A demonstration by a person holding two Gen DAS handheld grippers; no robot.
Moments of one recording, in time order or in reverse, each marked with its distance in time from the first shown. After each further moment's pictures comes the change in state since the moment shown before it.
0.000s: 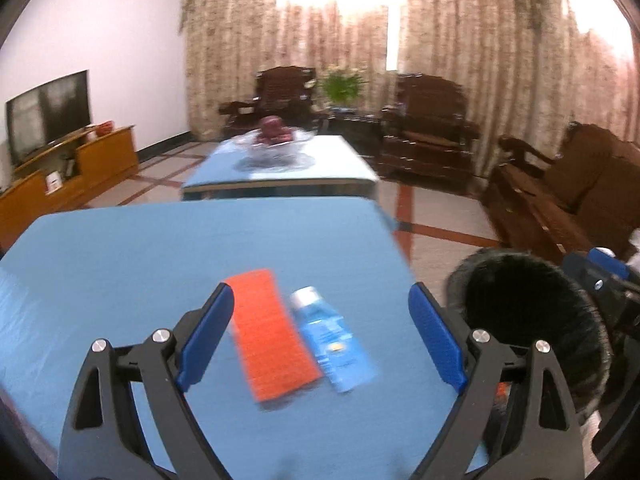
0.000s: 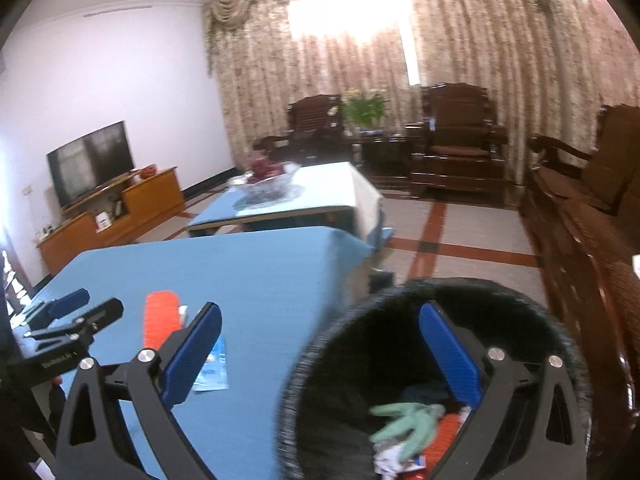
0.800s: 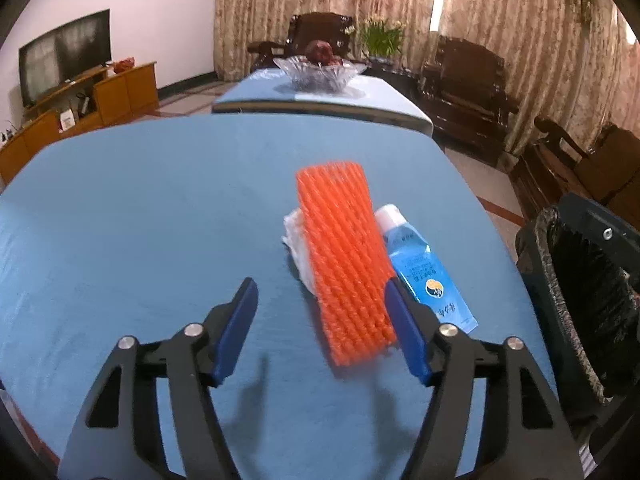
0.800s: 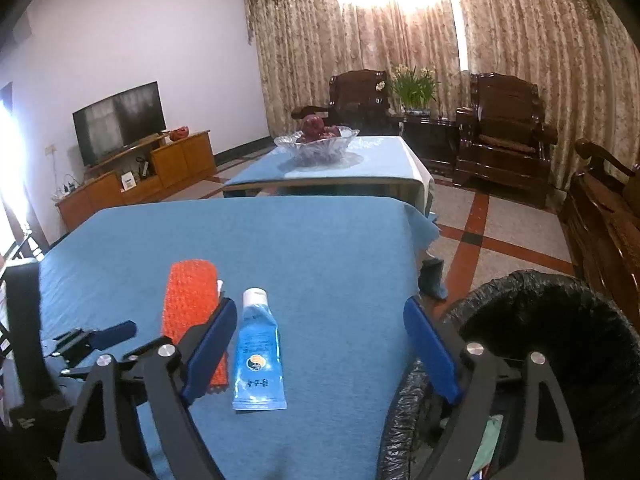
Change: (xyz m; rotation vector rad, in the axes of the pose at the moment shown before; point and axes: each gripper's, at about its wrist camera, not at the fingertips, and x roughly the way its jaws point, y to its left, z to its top) left arm 0.065 0.068 -0.052 -0.101 0.191 0.022; right arm 0.076 0.064 -0.027 -0.097 0.091 0.079
